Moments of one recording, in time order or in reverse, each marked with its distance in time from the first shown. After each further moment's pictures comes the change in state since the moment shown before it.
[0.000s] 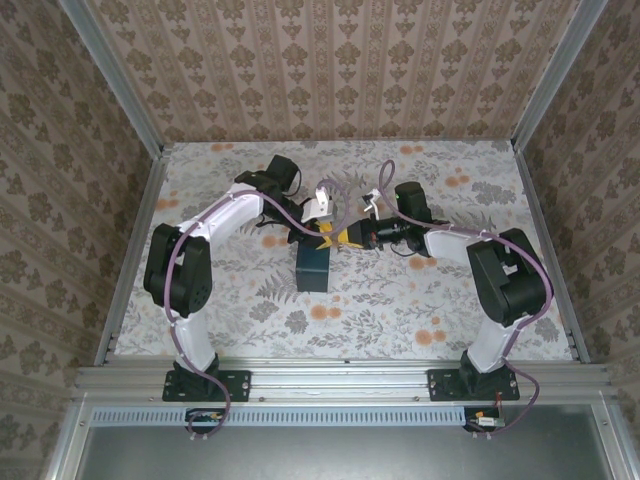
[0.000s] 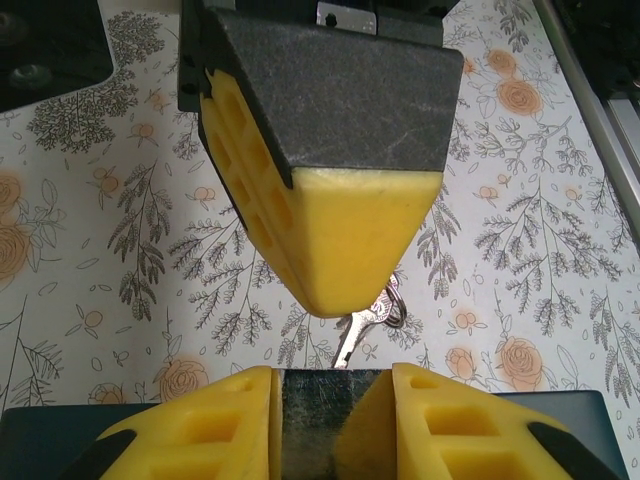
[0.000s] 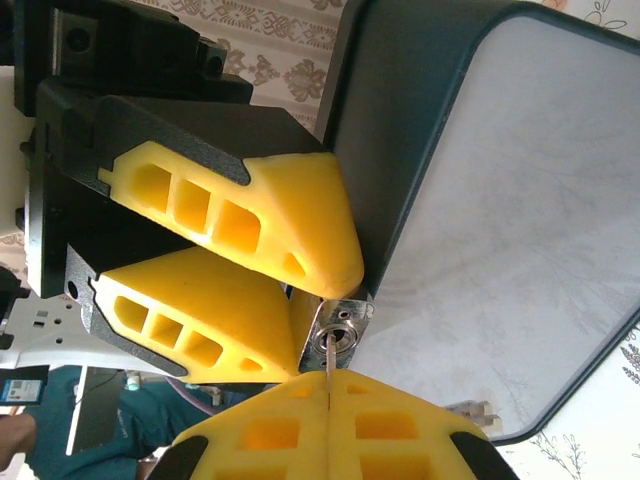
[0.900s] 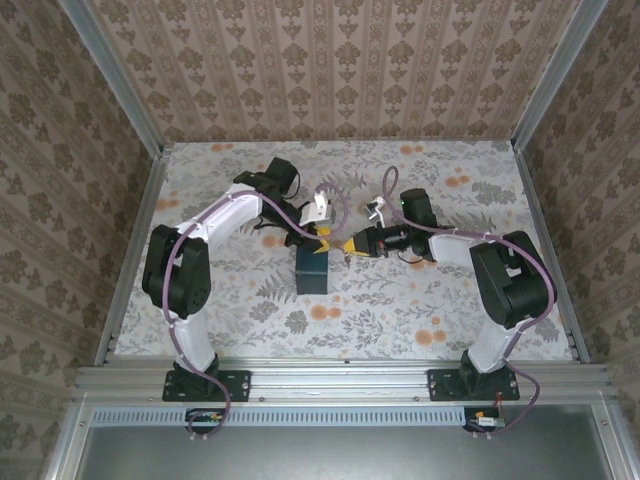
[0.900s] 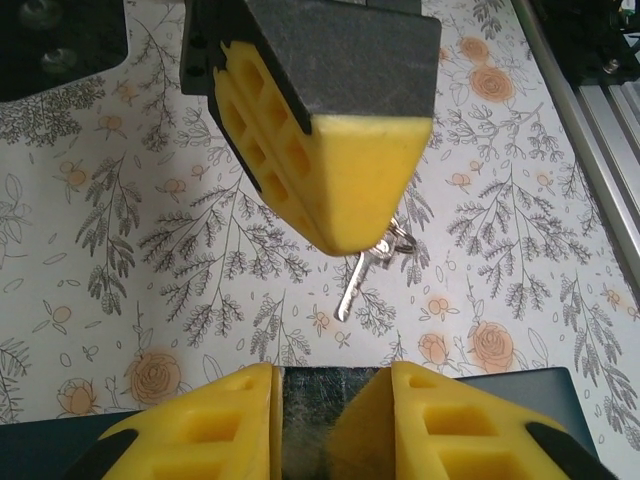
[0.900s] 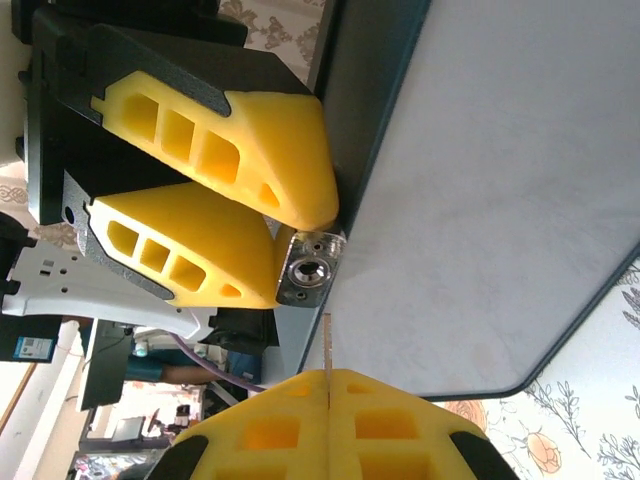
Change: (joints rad) left arm 0.002 -0.013 -0.005 -0.077 -0.006 0.058; right arm -0.037 -0.029 -0.064 -0.046 -0.076 -0.109
